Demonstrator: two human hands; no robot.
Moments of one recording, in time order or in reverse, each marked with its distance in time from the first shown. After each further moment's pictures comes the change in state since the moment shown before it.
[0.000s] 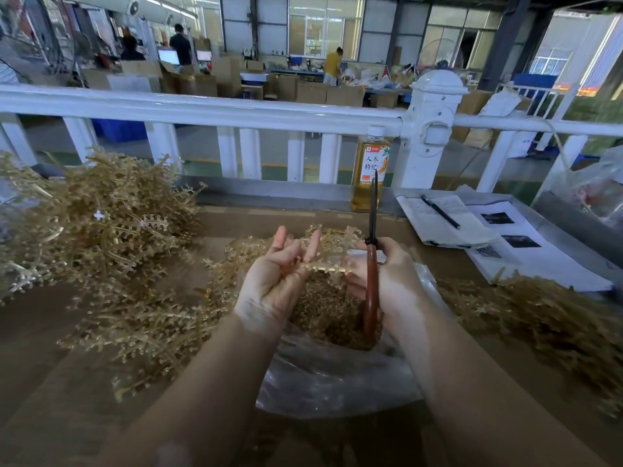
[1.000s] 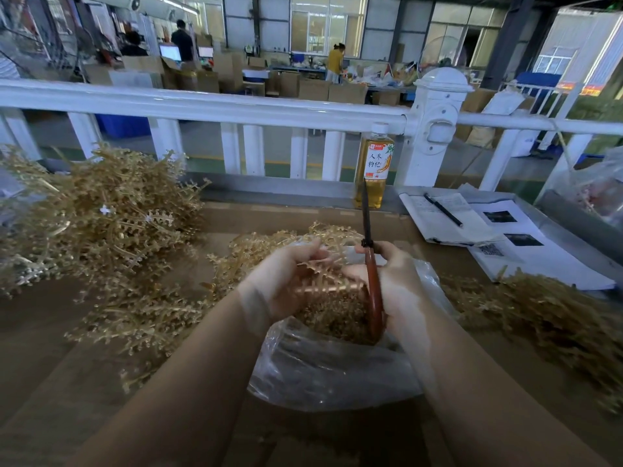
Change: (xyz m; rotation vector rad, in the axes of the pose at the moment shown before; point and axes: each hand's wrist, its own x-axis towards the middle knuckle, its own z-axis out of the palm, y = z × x) left_hand -0.011 0.006 -0.002 1.014 0.028 -0.184; right_hand -0.010 -0.002 -0.001 -0.064 -0.001 0.033
